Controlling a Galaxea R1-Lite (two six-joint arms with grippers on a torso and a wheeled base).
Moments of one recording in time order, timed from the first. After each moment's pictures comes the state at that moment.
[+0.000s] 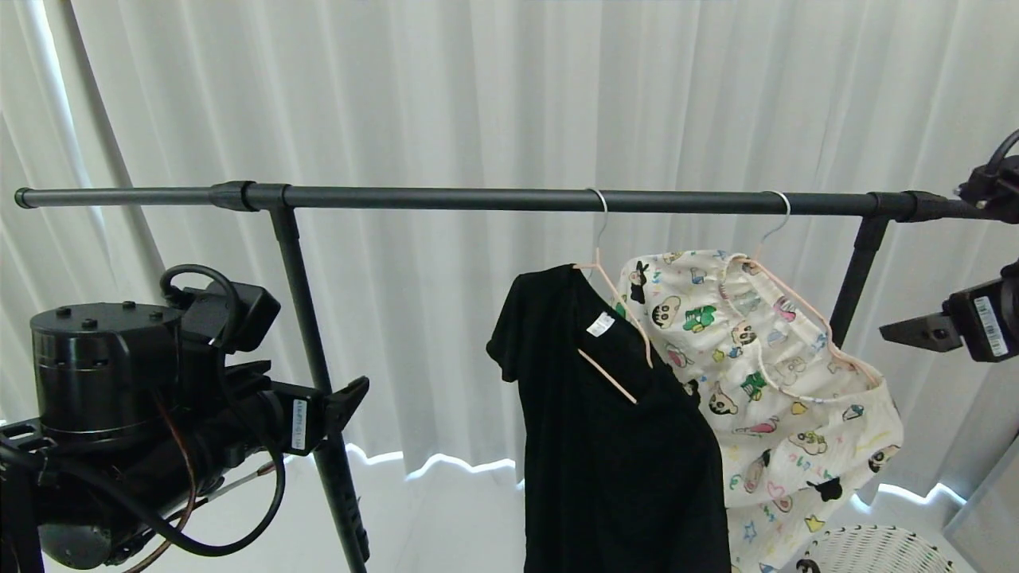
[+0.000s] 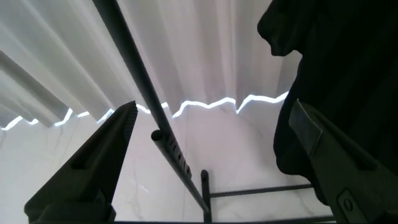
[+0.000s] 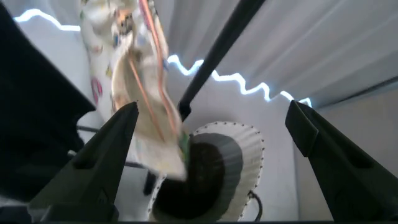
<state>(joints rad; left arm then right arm) -0.35 1.39 -0.51 -0.47 0.24 0.06 0.25 1.33 -1.24 0.53 -0.21 -0.11</state>
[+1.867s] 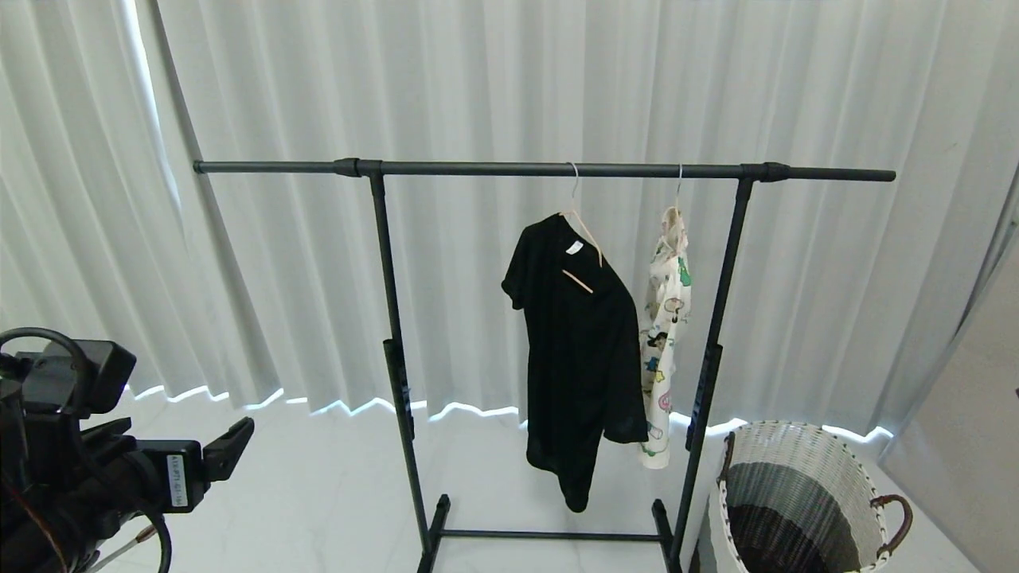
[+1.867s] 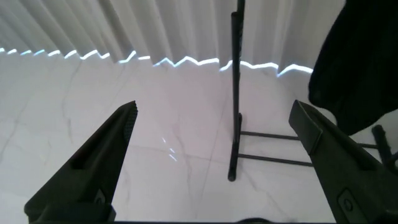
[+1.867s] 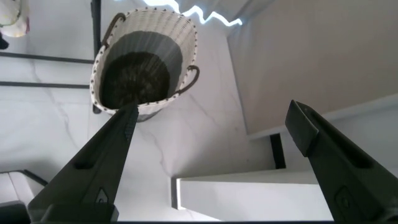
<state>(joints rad) -0.13 1.18 -0.30 -0.47 0.30 0.07 0.11 1.14 -1.07 0.58 -0.40 -0.19</state>
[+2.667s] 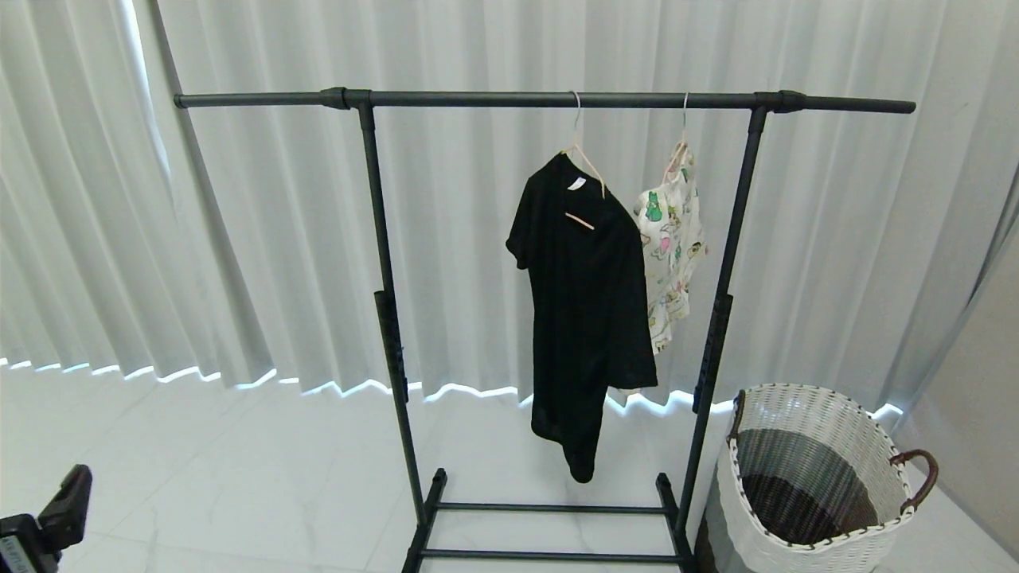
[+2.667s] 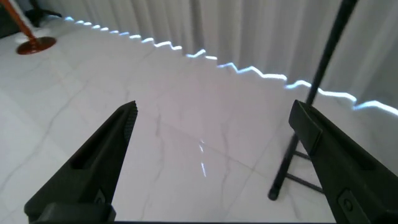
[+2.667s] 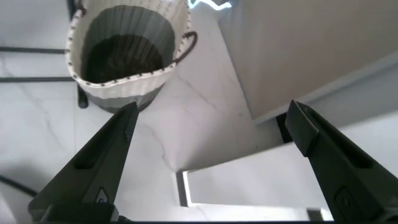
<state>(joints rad) 0.03 0.81 -0.12 -0.46 0.50 0.09 0.03 0.79 -0.78 0.54 -0.44 -0.18</state>
